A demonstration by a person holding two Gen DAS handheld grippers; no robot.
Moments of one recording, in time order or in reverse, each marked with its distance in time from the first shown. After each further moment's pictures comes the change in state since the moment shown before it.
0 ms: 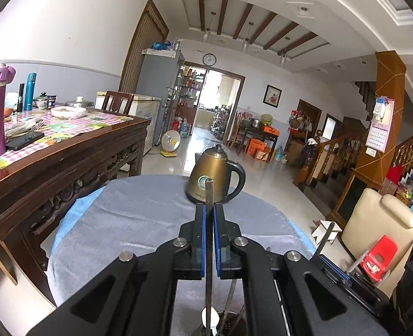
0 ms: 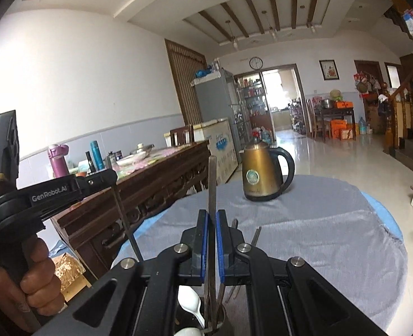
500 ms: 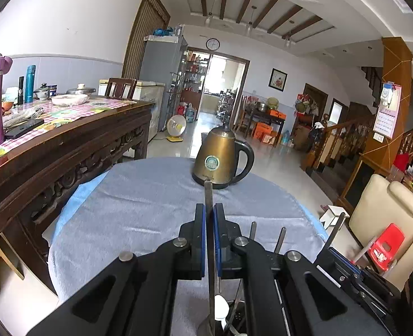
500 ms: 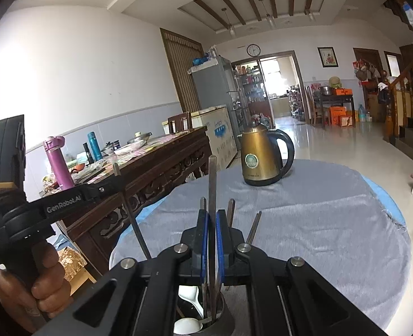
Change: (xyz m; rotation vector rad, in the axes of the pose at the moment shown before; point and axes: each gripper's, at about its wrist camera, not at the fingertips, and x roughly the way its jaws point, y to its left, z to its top) left arm 0.023 0.001 -0.021 0.021 0.082 0.037; right arm 0.015 -0.007 -0.012 0.020 0.063 -0.002
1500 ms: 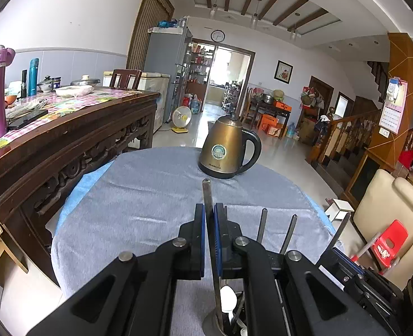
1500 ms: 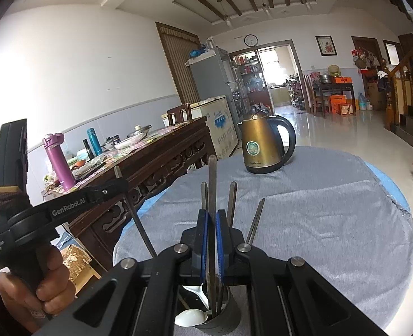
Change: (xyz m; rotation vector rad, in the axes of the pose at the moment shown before) left arm 0.007 0.006 -0.011 -0.007 0.049 0.024; right arm 0.010 -0.004 -0.010 0.033 0.043 0.010
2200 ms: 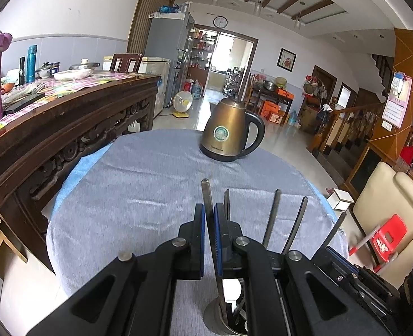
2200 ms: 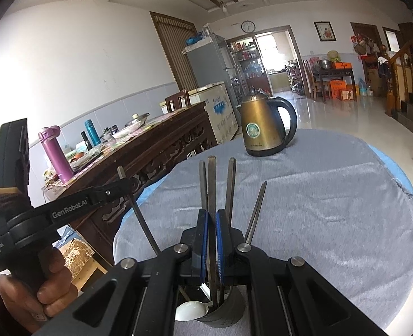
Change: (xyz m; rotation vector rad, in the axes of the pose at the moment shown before) left arm 0.020 0.005 -0.015 -0.014 0.087 0.001; right arm 0.018 -0.005 -0.014 0.035 0.078 0.007
